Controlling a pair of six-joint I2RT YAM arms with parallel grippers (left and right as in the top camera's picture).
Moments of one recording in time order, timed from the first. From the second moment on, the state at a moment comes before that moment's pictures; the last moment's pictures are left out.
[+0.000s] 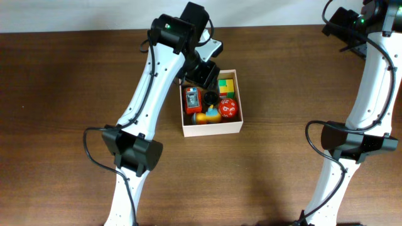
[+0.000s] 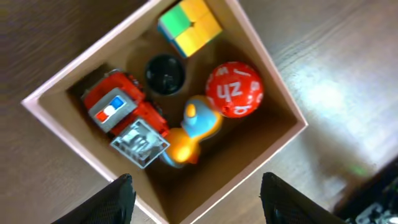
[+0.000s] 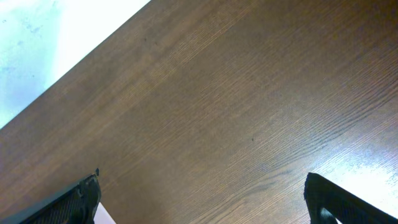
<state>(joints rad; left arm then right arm) -0.44 2.37 2.68 -1.66 0.25 0.09 -0.19 2.33 2.96 -1.69 0.10 0.48</state>
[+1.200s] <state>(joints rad) -0.02 1.88 2.71 -1.69 0.02 -0.18 -0.19 2.33 2.96 -1.69 0.10 0.48</state>
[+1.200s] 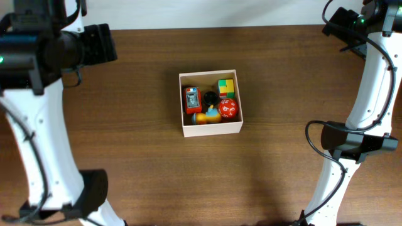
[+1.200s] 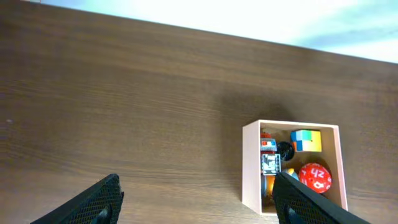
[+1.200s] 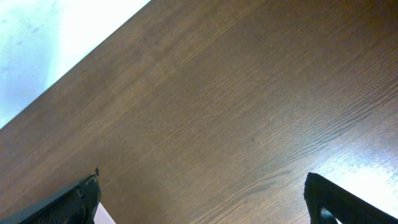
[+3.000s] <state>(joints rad) -0.02 1.04 0.48 -0.35 -0.33 -0.44 -0.19 2.33 2.96 -1.69 0.10 0.48</state>
